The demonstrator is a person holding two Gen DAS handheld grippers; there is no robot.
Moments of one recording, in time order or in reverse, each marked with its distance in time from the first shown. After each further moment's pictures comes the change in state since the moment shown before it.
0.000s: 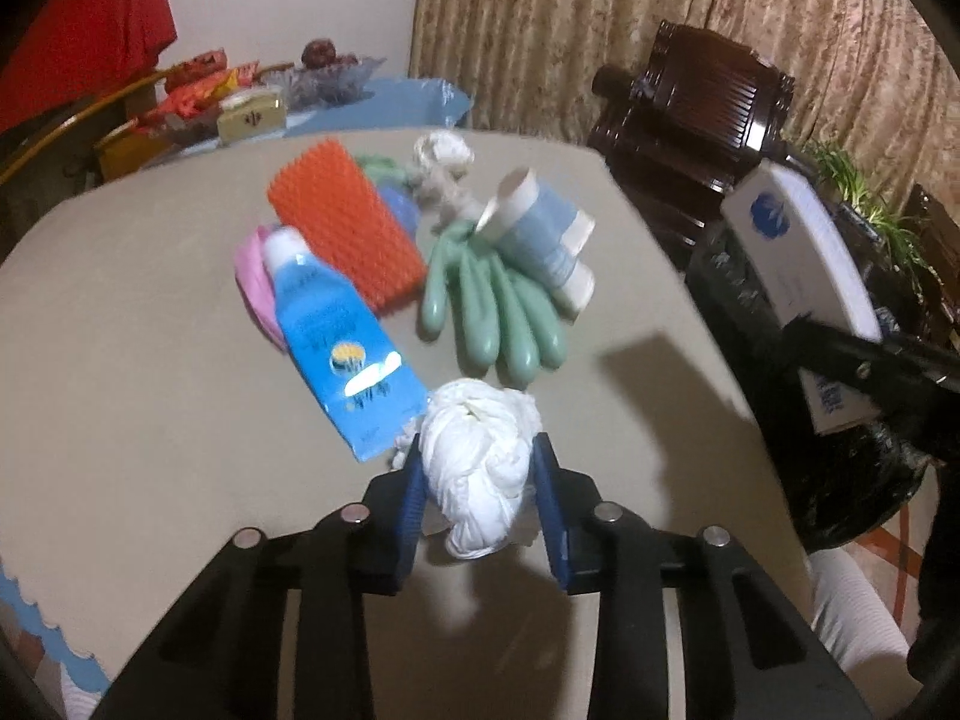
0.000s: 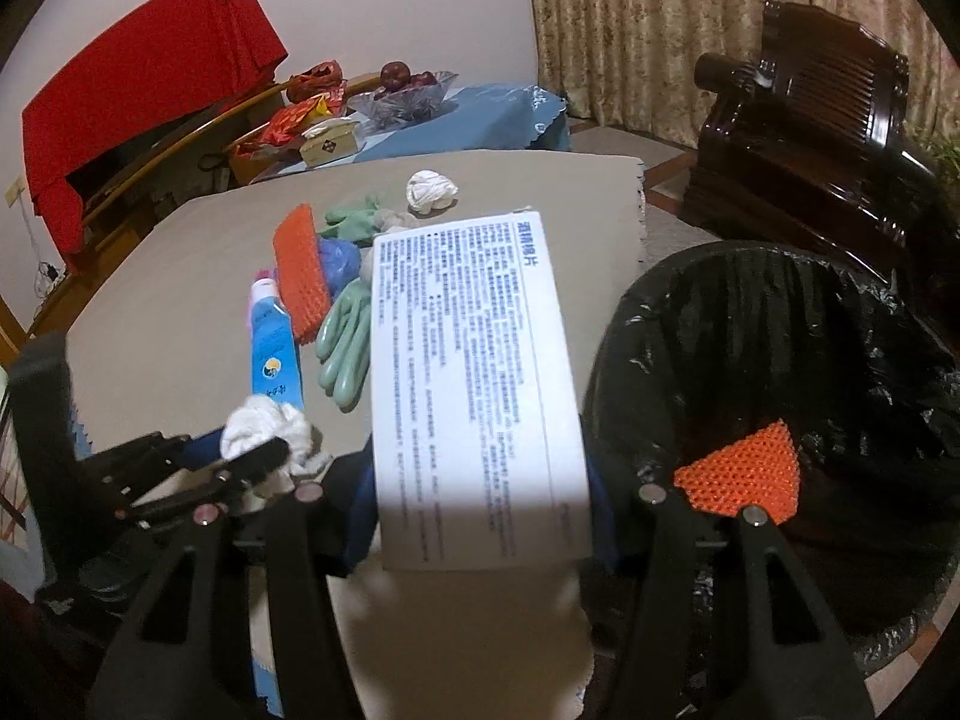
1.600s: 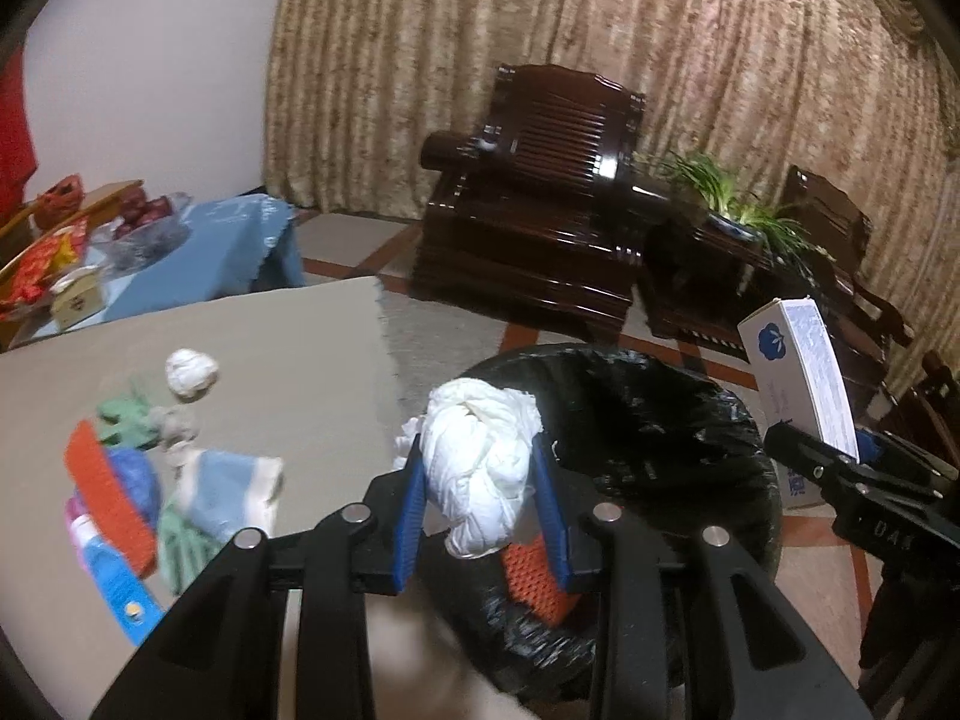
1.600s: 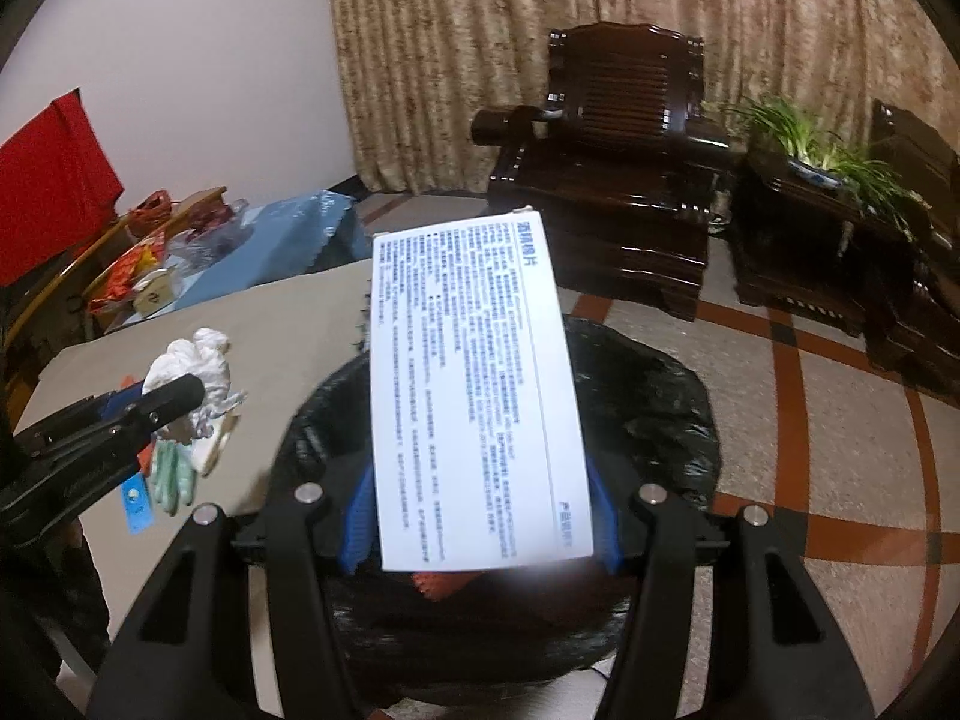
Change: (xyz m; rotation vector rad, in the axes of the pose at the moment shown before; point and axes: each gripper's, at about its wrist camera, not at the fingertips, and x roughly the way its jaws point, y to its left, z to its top) left arm -0.018 -0.187 0.112 0.203 -0.128 -0.243; right arm -0.119 -0.167 -0.003 0.266 -0.177 -0.332
